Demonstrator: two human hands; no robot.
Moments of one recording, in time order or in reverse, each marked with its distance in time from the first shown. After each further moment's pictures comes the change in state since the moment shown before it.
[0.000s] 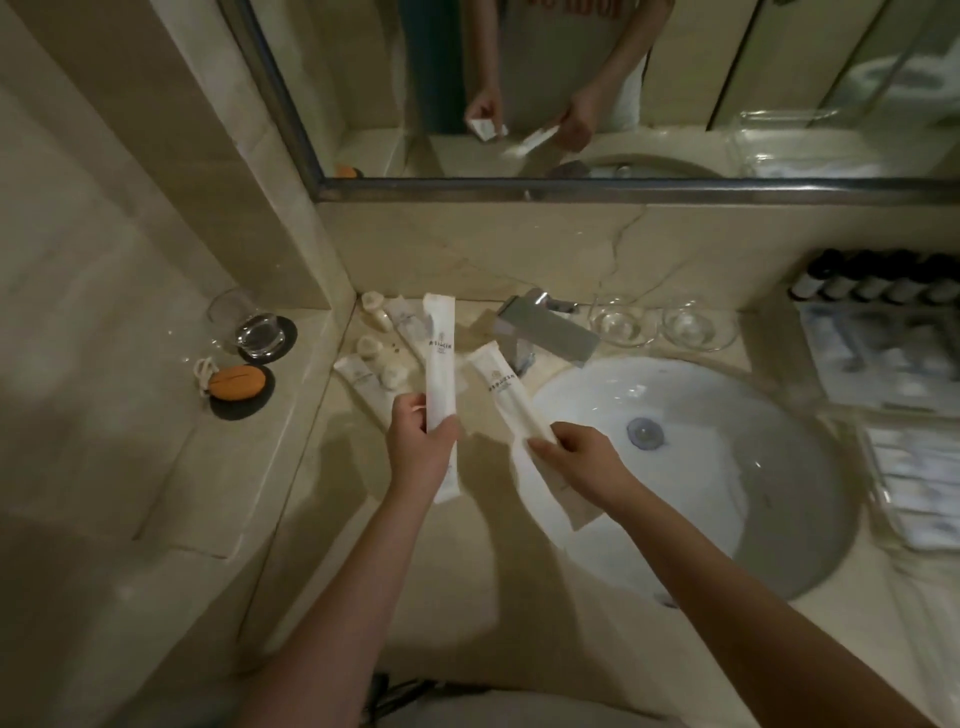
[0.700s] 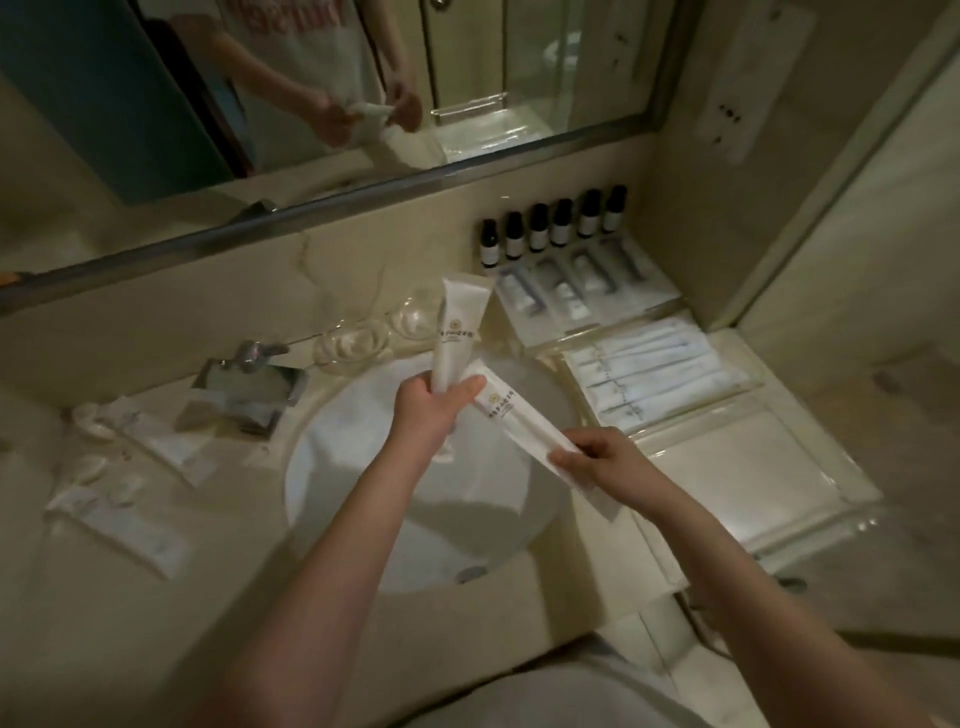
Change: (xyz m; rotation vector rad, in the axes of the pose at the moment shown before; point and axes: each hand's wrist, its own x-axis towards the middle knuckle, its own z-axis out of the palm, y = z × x) left_hand -0.121 0.105 0.250 0.057 -0.605 0.105; right_hand -0.151 0.190 -0.193 0.344 0.269 0.046
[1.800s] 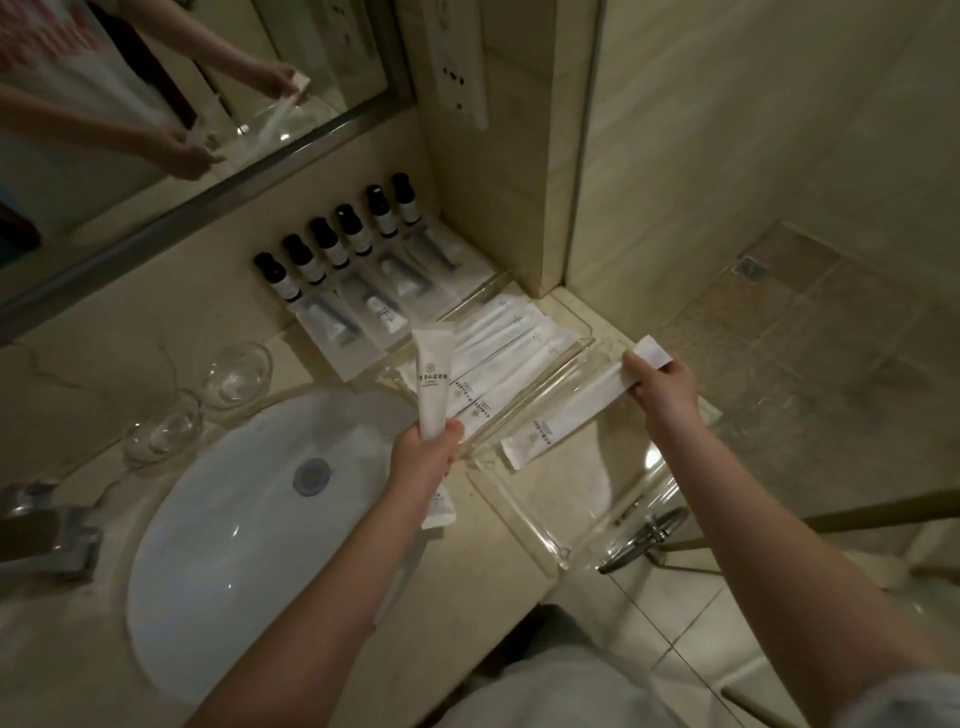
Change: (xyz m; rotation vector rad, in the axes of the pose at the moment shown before) left_hand -0.003 -0.028 0.182 0.145 -0.249 -0.191; right_hand -0.024 0.120 -0.188 0.715 1.033 0.349
